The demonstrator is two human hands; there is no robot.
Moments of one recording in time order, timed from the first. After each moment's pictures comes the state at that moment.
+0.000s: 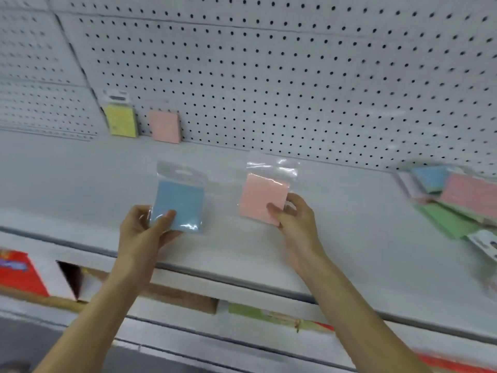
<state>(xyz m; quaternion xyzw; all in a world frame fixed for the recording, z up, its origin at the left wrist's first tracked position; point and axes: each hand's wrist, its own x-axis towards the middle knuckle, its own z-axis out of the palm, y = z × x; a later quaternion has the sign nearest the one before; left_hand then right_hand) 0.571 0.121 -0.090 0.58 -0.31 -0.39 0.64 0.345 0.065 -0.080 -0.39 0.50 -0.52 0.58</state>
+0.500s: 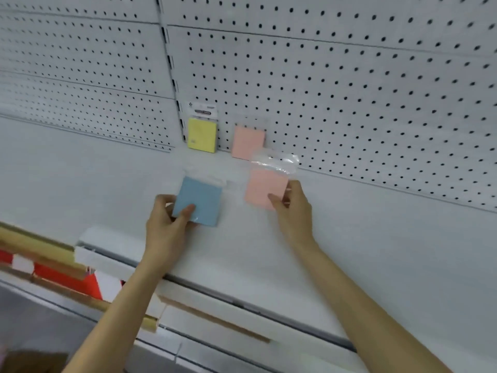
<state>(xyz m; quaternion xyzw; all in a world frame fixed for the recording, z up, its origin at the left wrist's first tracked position) 0.756 0.065 -0.111 0.69 -0.38 -0.27 0.55 0.541 -0.028 -0.103 -0.63 0.55 -0.44 0.33</state>
